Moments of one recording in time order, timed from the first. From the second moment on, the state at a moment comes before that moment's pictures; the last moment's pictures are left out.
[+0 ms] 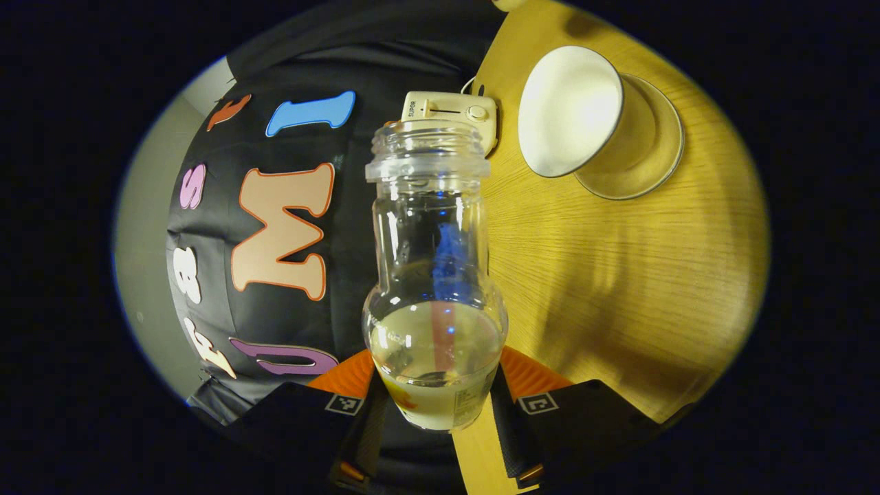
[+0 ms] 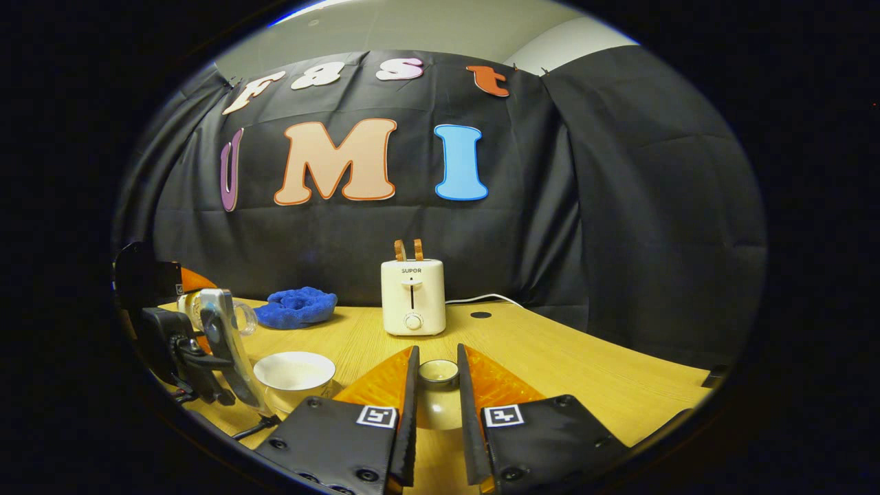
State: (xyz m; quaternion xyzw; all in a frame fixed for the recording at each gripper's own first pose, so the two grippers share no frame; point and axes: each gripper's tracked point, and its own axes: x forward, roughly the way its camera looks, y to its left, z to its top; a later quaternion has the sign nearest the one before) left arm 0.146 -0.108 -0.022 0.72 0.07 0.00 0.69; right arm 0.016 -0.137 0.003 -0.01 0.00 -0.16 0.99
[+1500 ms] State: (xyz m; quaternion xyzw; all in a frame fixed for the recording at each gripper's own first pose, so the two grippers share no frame) left arm 0.151 -0.129 0.036 0.84 0.03 0.01 0.54; right arm 0.017 -0.138 0.002 -0.01 0.00 -0.15 0.99
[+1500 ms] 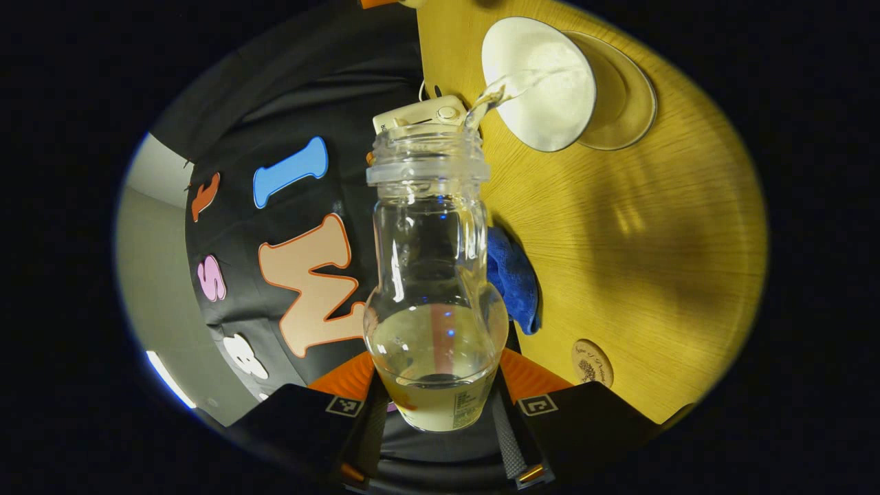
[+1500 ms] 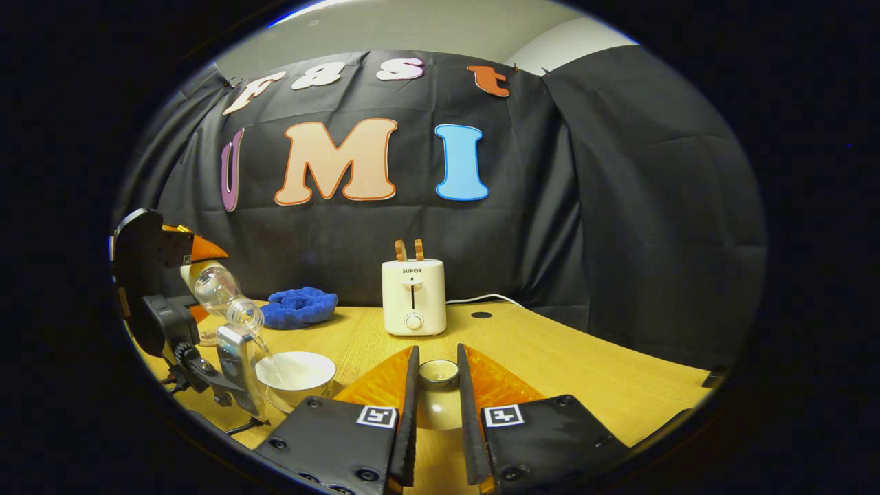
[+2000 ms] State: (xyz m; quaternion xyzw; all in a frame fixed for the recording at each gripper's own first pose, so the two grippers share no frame) left arm 0.156 -0.141 0.070 0.86 0.00 0.02 0.50; right arm 0.017 -0.138 0.004 -0.01 0.00 -0.16 0.99
